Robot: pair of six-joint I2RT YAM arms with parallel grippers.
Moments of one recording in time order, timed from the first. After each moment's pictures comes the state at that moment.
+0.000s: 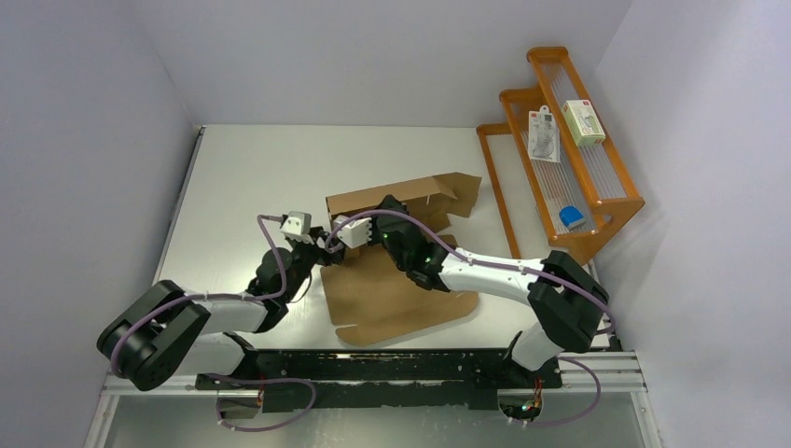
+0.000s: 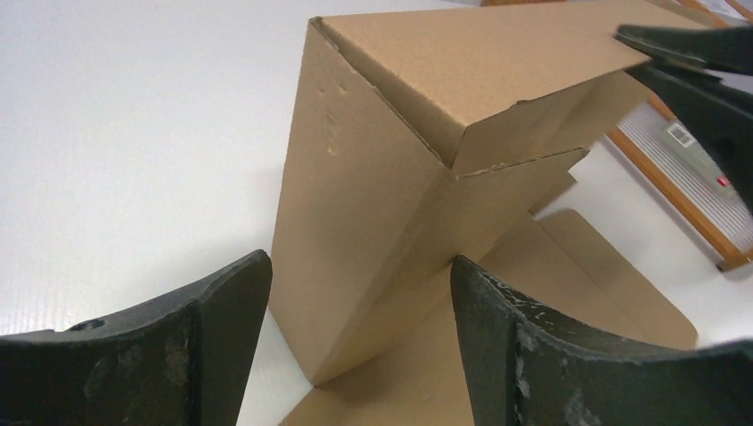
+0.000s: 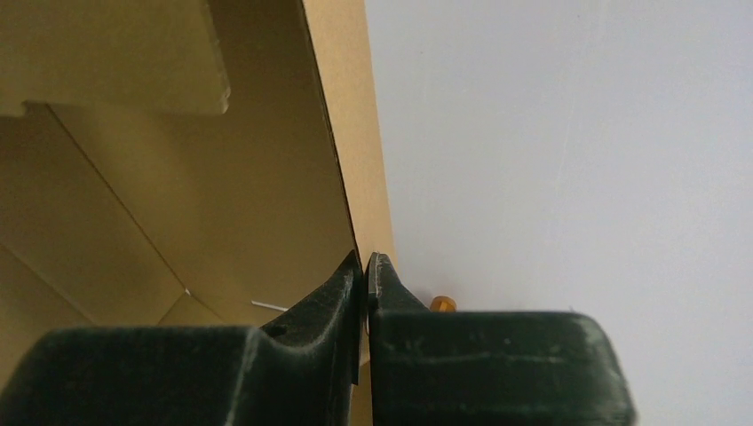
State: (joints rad) left arm -0.64 1.28 0.18 1.07 -0.20 -0.33; right arm 0.98 1.56 0.90 0.34 0.51 -1.25
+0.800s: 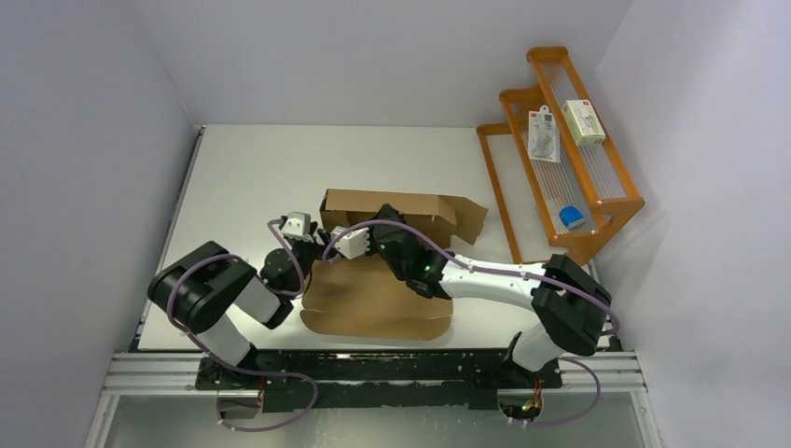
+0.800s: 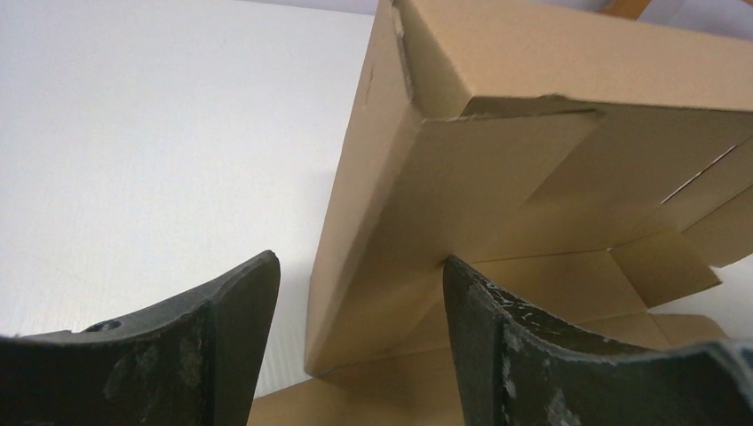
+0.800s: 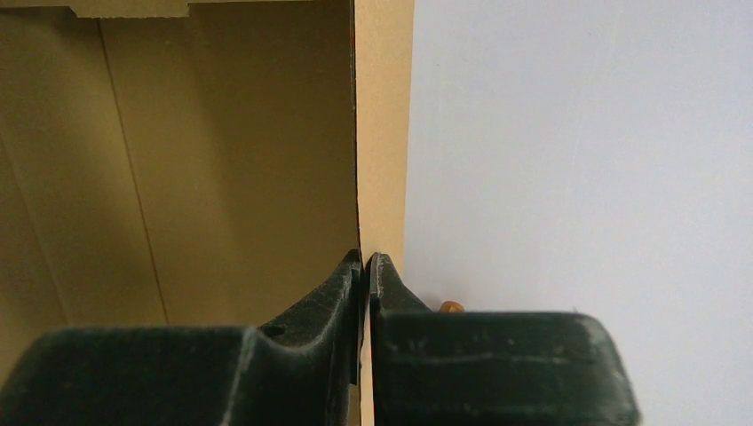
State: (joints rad) left arm -0.59 1.63 0.17 1.50 -0.26 -0.24; right arm 1.04 1.53 0.87 0.30 0.53 -1.22
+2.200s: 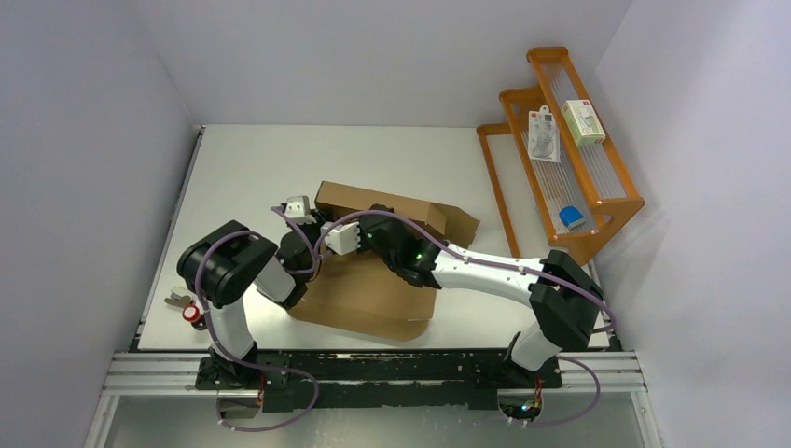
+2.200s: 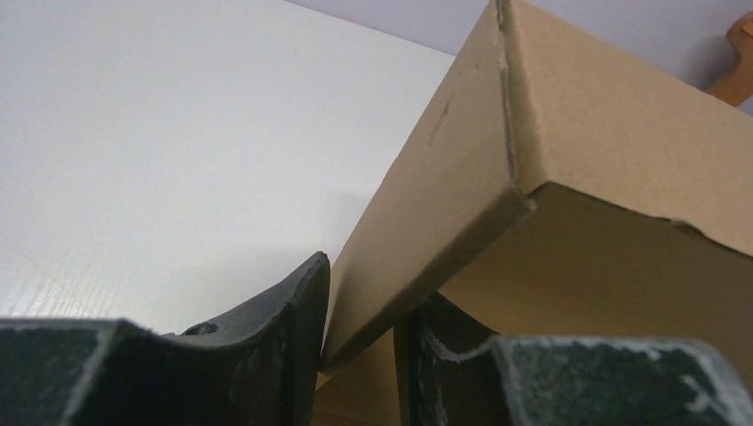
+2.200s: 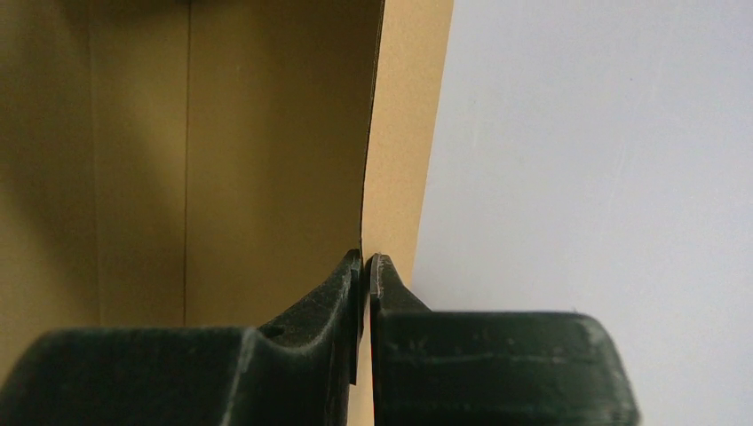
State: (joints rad) left arm -0.56 1.84 0.35 1.50 -0.43 -0.36; right arm 1.04 1.57 1.02 0.10 0.44 -1.15
